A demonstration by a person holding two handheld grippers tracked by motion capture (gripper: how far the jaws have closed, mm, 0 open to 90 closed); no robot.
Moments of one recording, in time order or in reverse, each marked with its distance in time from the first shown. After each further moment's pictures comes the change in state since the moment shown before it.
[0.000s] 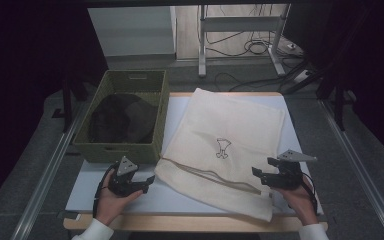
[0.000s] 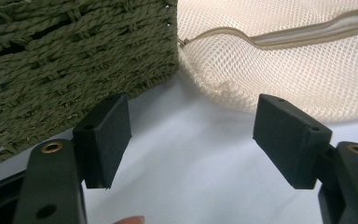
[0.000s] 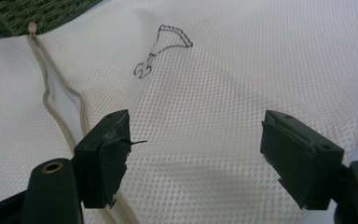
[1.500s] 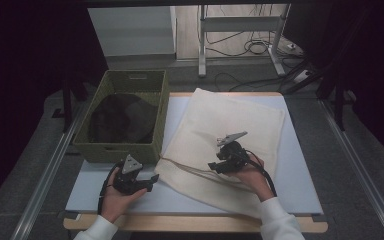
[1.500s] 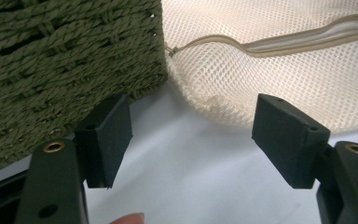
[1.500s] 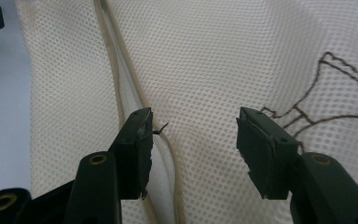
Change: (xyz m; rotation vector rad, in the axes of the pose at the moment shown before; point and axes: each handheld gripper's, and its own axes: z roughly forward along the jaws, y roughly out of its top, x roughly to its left) left arm -0.005 0.005 0.010 0.003 -0.008 0.004; right arm 0.084 0.064 0.104 0.307 0.188 -0.214
